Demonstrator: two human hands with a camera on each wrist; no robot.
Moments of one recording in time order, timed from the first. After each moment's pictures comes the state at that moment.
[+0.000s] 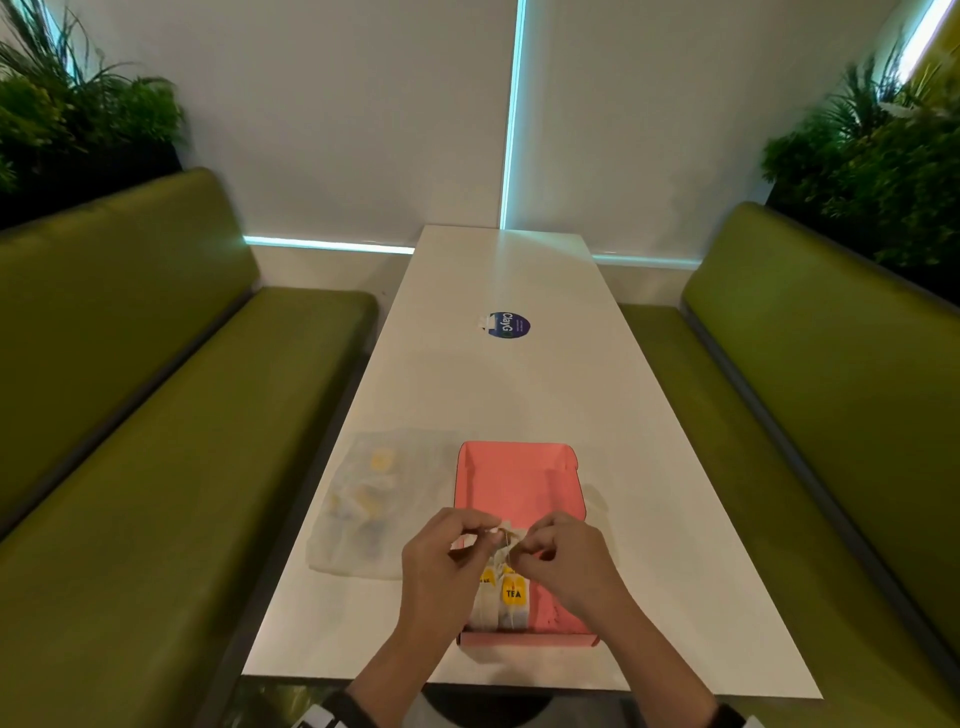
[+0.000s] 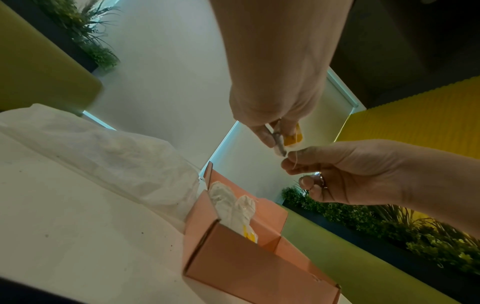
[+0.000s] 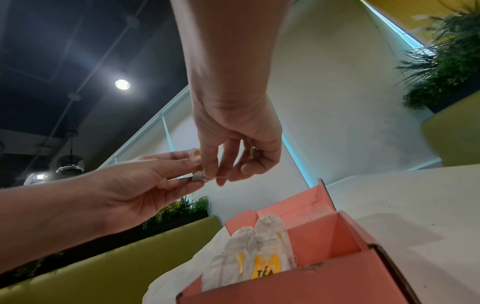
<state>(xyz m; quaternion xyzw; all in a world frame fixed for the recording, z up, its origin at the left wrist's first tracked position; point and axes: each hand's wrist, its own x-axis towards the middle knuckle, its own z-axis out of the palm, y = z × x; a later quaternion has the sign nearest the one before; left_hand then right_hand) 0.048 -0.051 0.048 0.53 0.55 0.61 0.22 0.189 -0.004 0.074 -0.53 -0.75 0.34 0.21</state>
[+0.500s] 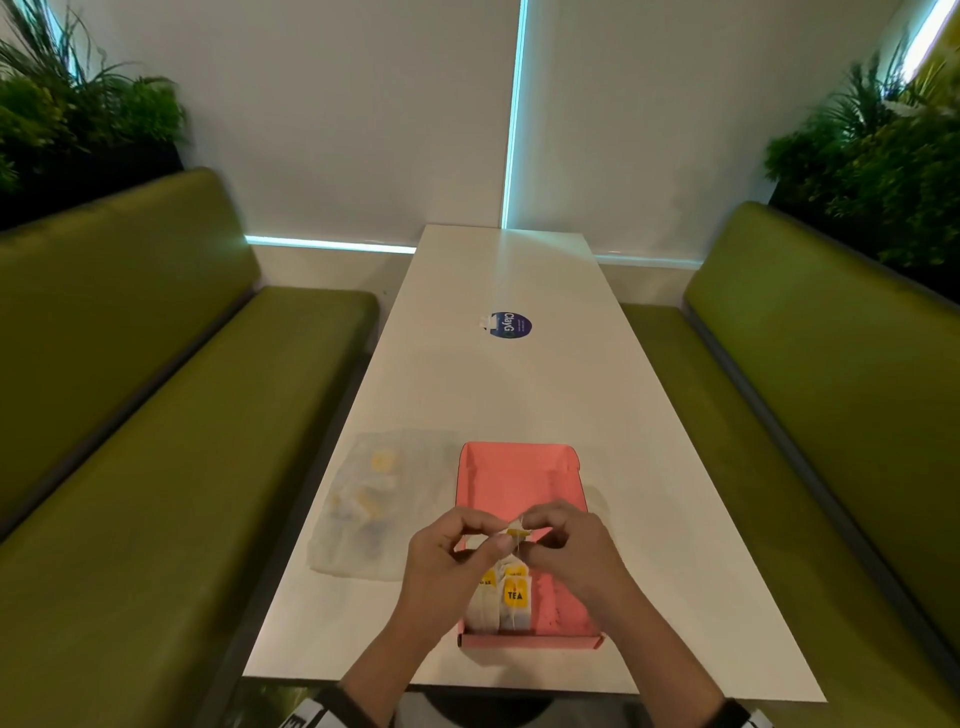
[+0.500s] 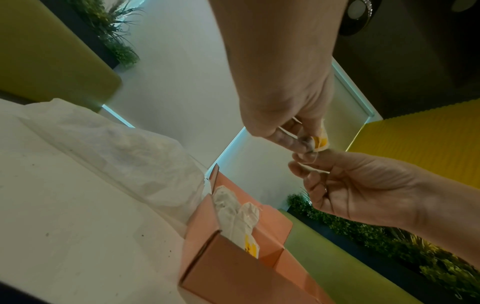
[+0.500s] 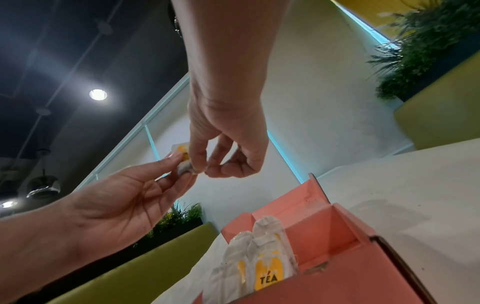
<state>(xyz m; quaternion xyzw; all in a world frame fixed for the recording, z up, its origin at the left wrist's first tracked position) 0.041 -0.050 0.057 0.50 0.50 0.60 0.38 0.191 0.000 0.076 -0.51 -0.65 0.47 0.31</state>
